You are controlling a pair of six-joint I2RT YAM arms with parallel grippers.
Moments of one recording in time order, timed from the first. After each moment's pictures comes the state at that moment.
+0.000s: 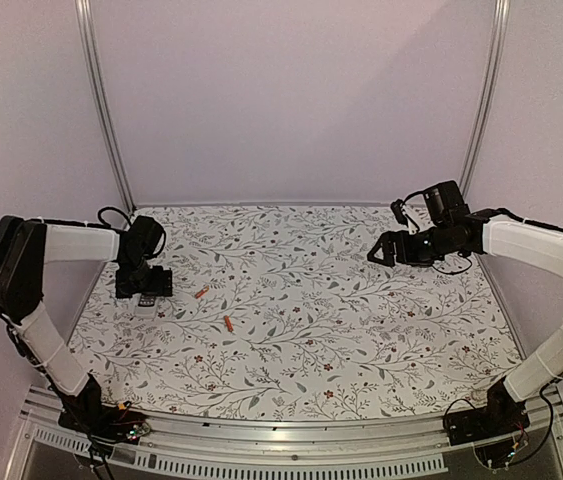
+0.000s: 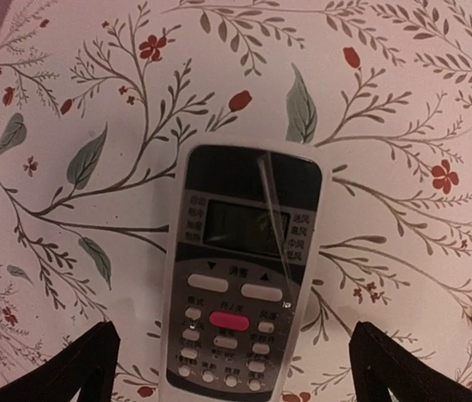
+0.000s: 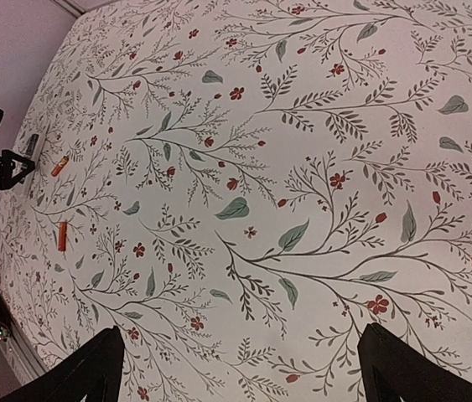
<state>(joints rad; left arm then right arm) -0.24 1.68 0.95 -0.55 -0.29 -0.40 0.39 1.50 1.06 -0.41 -0.34 0.22</state>
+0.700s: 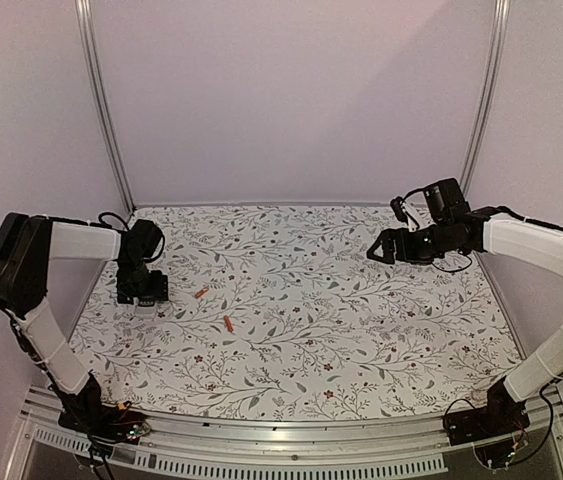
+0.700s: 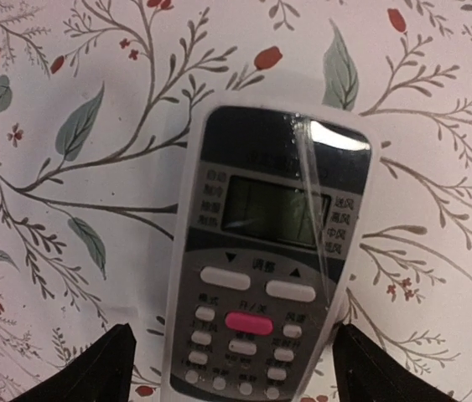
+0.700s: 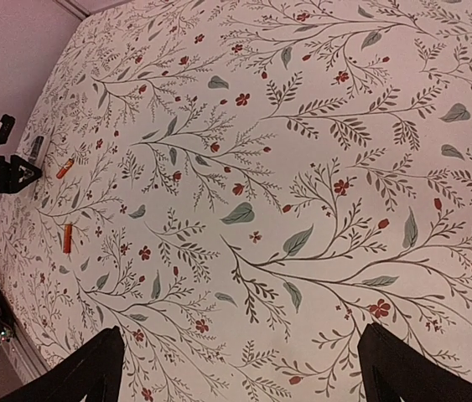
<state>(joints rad) -0.22 1.73 0.96 -0.59 -0.26 -0.43 0.39 1.50 1.07 -0.42 -0.35 0.22</state>
